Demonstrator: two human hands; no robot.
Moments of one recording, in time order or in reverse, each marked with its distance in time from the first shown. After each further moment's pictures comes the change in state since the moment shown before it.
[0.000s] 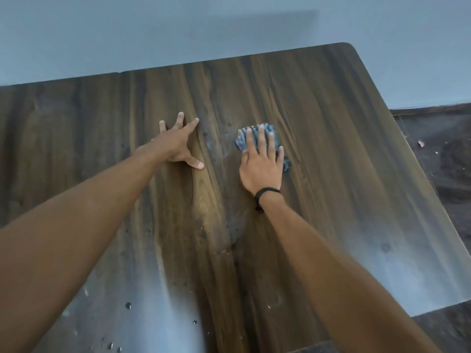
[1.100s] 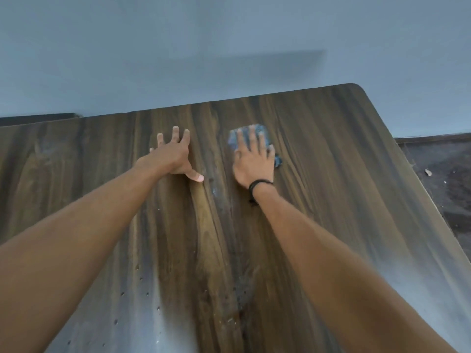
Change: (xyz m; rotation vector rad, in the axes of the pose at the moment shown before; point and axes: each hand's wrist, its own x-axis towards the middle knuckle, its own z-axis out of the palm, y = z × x) left_hand 0.053 -0.003 -0.062 0.066 0.055 -0.059; right_hand 0.132 -0.040 0.000 0.009 -0.028 -0.102
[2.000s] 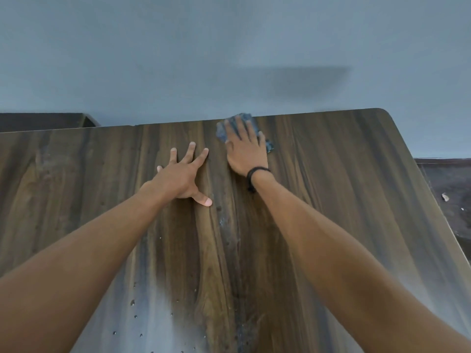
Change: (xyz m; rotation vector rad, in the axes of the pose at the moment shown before) left_hand 0.041 -0.017 0.010 -0.009 -0.048 0.090; right_hand 0.106 -0.032 0.002 -0.024 -0.046 -0.182
